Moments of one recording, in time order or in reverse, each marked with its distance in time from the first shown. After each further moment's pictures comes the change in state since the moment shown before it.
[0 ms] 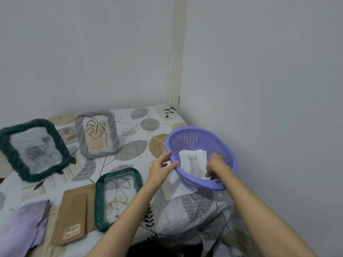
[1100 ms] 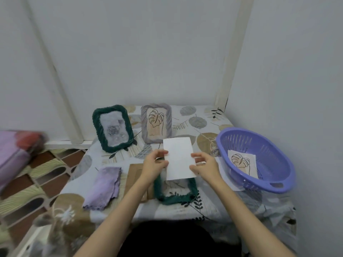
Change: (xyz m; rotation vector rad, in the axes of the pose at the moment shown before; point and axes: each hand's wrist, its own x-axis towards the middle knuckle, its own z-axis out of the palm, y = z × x) left_hand -0.082 -0.006 -0.152 0.041 0.321 0.004; right_hand -0.115 -0.097 0.101 0.658 -0.040 -0.628
